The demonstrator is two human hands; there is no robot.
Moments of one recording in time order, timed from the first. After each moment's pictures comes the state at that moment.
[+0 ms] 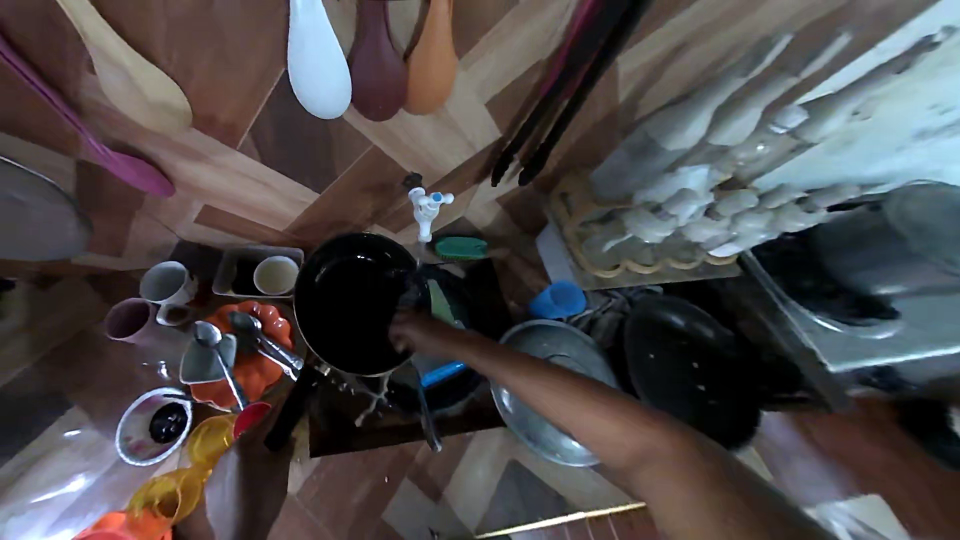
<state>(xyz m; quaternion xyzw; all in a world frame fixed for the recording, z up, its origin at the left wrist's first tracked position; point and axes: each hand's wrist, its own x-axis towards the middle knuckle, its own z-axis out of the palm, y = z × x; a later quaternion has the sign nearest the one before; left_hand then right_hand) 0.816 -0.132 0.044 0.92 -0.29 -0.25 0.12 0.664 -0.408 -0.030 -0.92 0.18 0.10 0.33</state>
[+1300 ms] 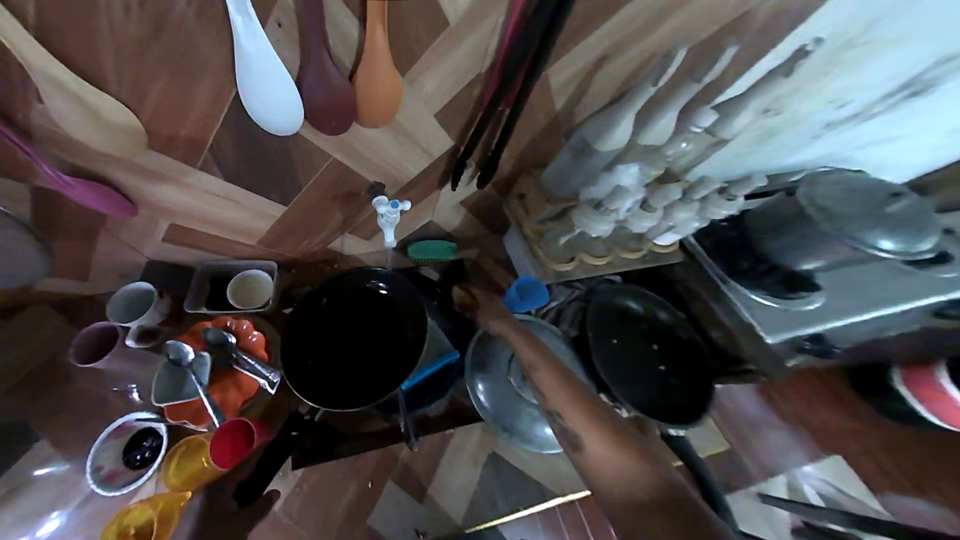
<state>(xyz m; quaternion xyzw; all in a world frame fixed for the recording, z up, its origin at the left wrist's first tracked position) 0.829 -0.098 0.052 0.84 -0.35 -0.40 0.13 0.529 -0.466 -0.025 -0.71 0.56 -0.06 0.43</state>
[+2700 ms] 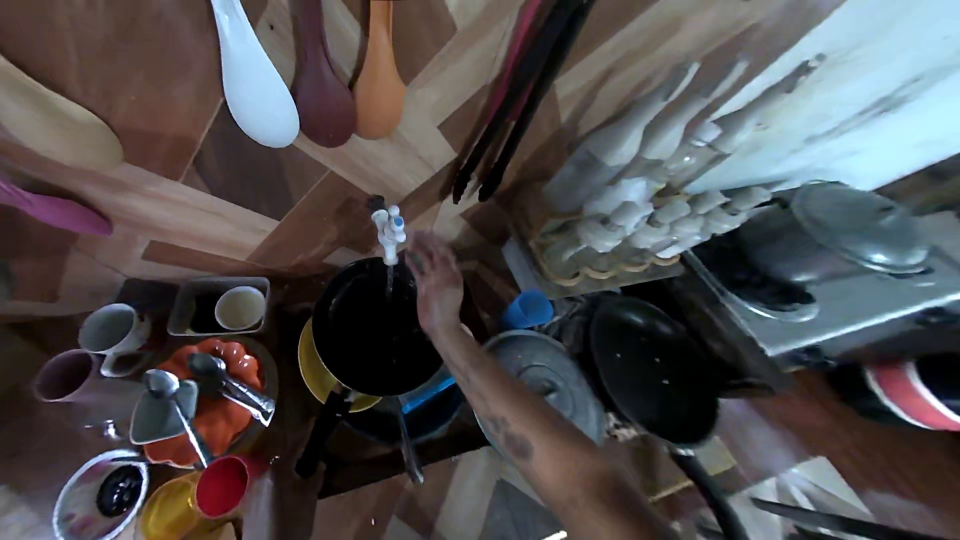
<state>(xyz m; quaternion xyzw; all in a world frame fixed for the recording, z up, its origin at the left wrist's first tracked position) 0.788 -0.167 0.017 0.86 -0.35 -0.32 0.15 0.664 -0.454 -0.004 -0.52 0.32 -0.53 0.60</state>
